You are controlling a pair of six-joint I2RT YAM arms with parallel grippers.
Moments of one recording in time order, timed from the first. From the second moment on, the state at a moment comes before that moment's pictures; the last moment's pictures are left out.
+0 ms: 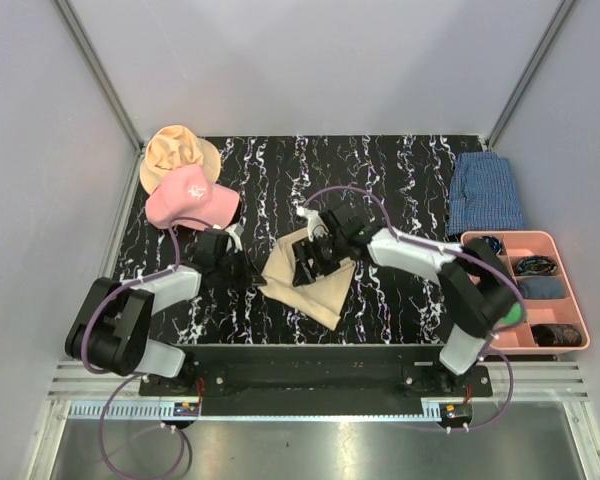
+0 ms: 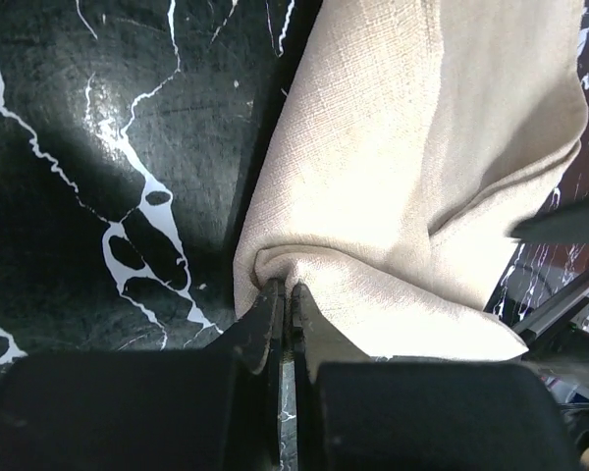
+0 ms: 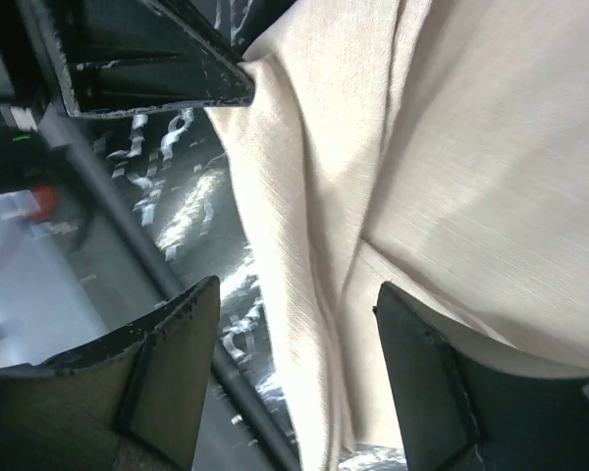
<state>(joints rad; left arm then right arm) -0.32 1.39 0.49 0.01 0.41 -0.62 0.69 1.81 1.14 -0.29 -0.60 0.29</state>
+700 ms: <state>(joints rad) -0.31 1.46 0.58 -0.08 0.44 -0.60 1.11 1.60 0.88 -0.11 0.09 0.10</state>
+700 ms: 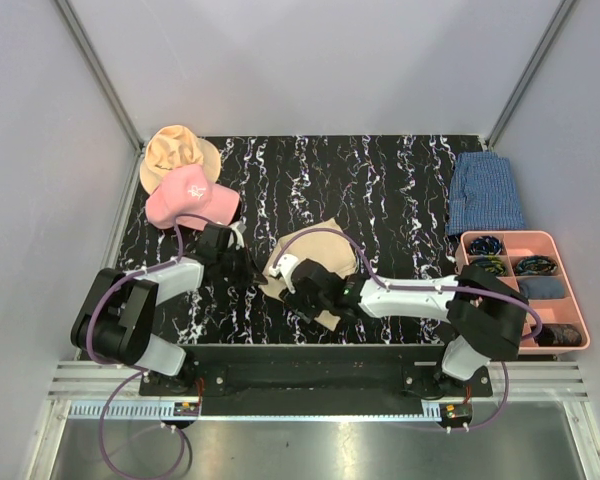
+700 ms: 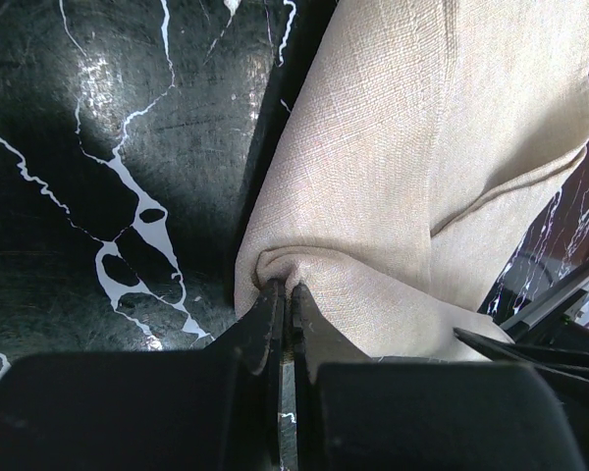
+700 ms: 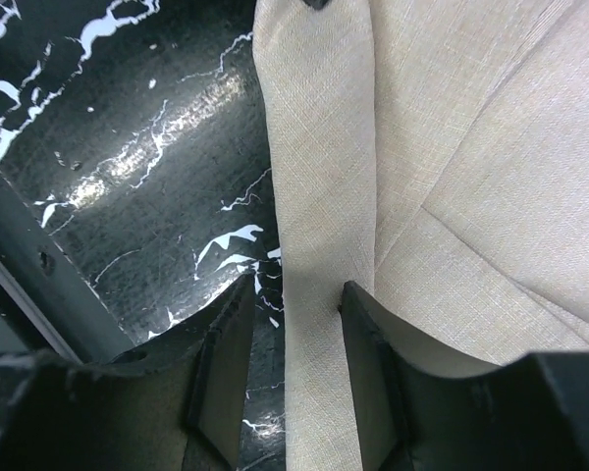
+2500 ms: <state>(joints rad) -0.27 1.02 0.35 -0.04 0.34 -0.58 0.78 1.95 1.03 -0.15 -0.83 0.30</state>
